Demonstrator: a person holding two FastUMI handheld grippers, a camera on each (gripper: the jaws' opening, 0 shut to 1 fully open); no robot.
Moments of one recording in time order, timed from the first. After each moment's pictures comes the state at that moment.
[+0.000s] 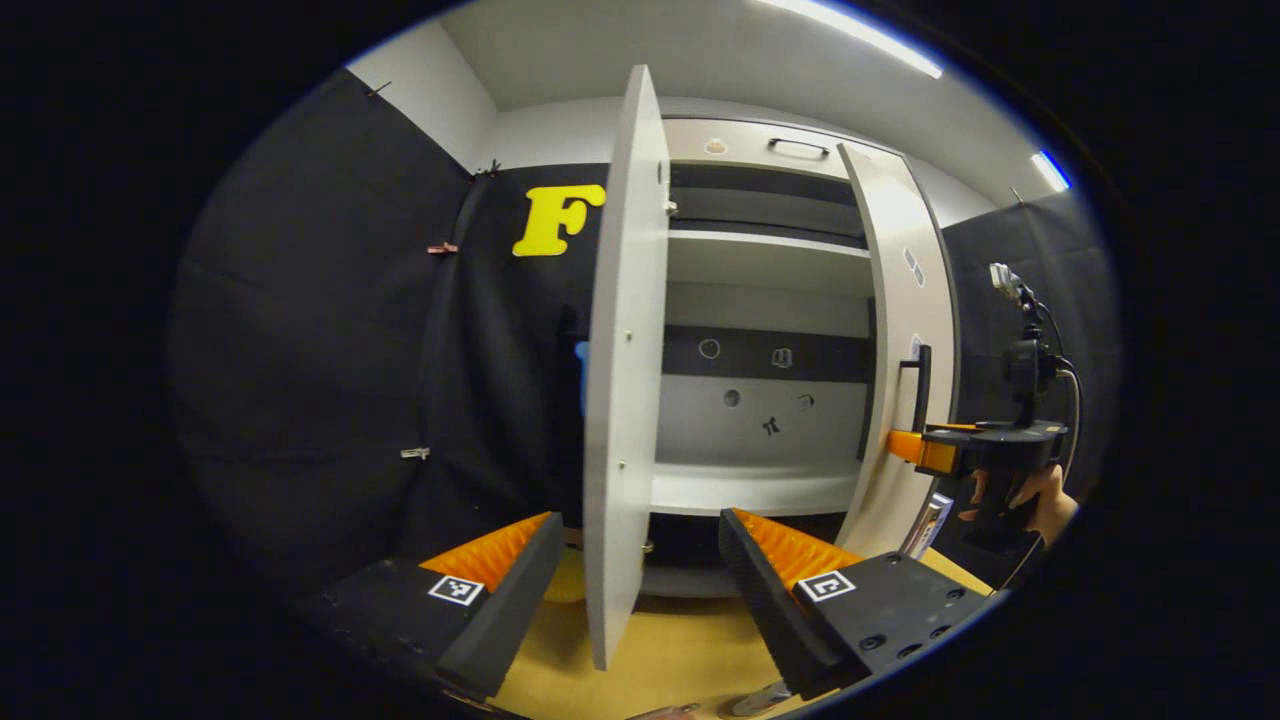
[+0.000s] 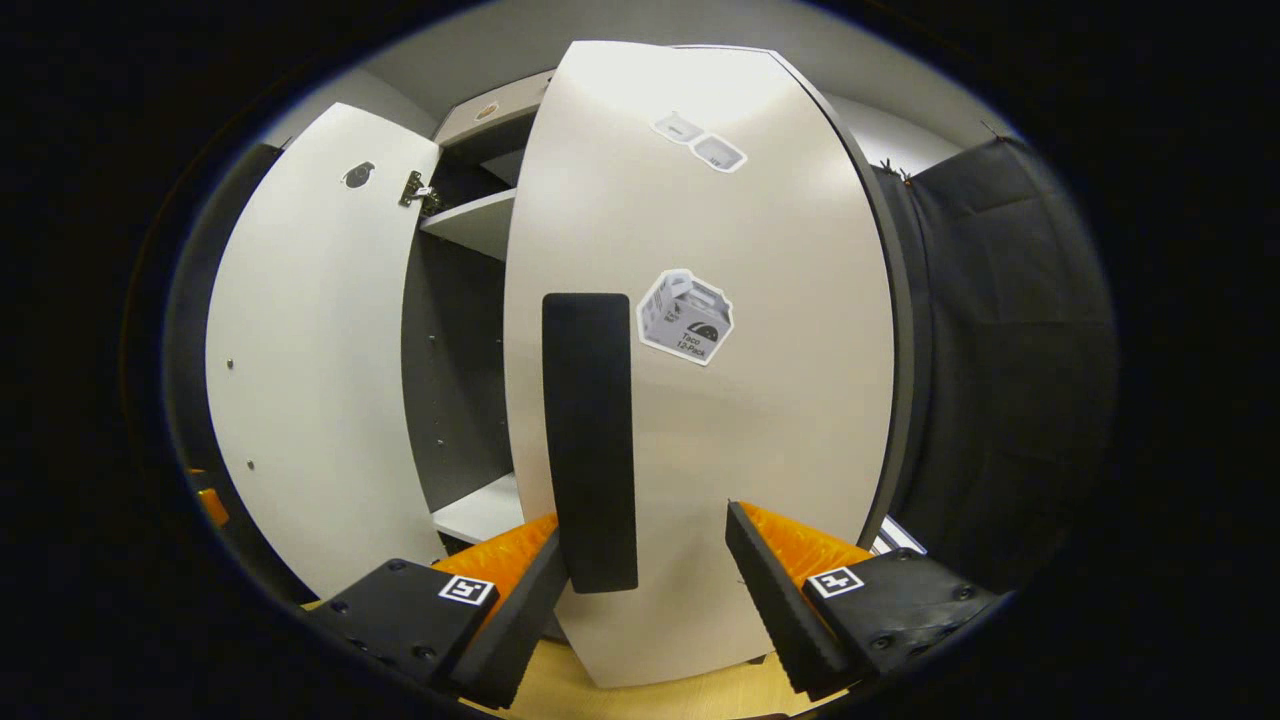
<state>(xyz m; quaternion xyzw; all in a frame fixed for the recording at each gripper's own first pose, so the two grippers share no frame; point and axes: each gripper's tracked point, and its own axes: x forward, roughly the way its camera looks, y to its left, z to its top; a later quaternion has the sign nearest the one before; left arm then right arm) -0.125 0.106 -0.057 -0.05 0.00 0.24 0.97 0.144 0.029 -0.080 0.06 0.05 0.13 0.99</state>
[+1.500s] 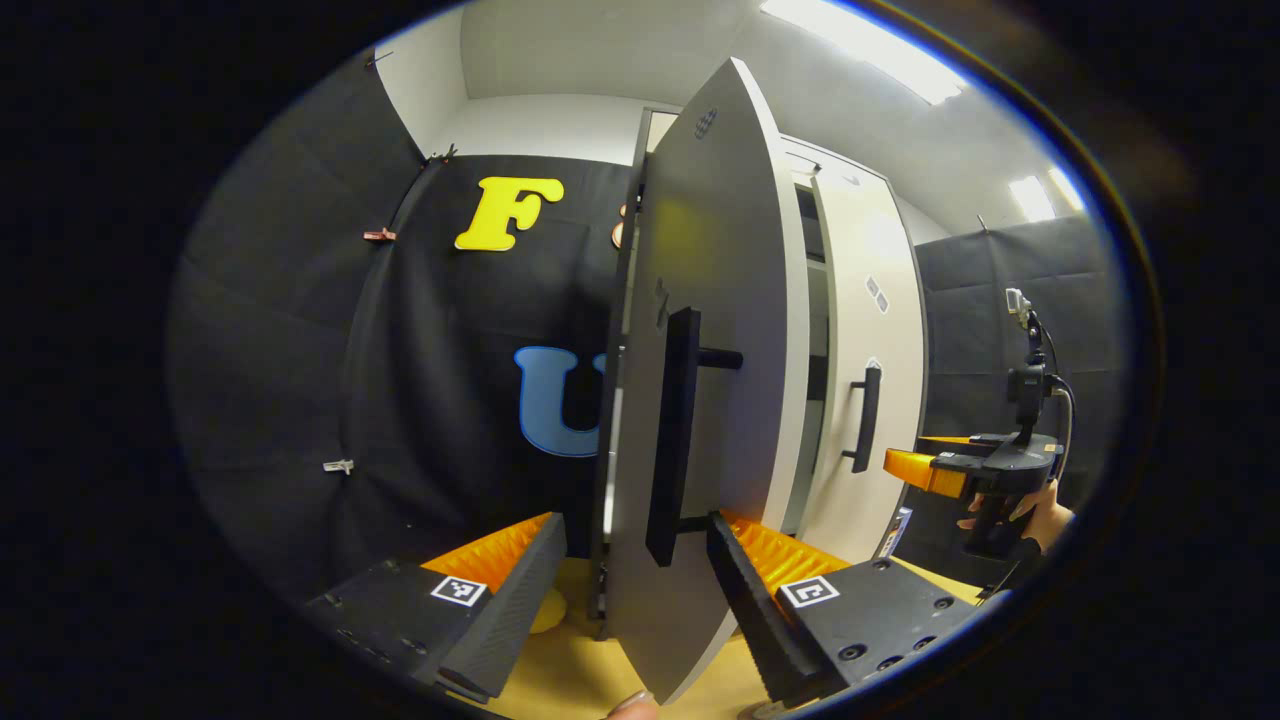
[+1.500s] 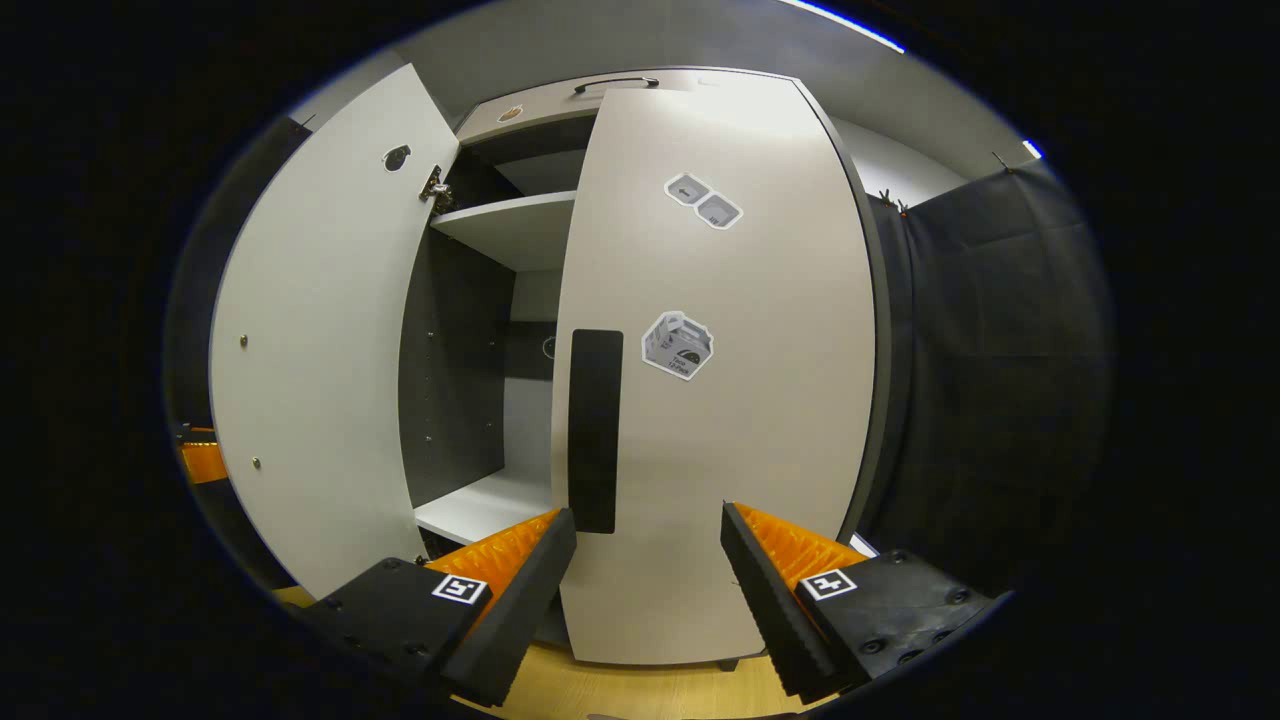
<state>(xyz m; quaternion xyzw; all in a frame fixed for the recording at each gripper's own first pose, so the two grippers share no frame) -0.047 0.113 -0.053 -0.07 -0.02 0.08 0.99 0.092 0.006 -0.065 0.02 0.02 0.12 0.99</state>
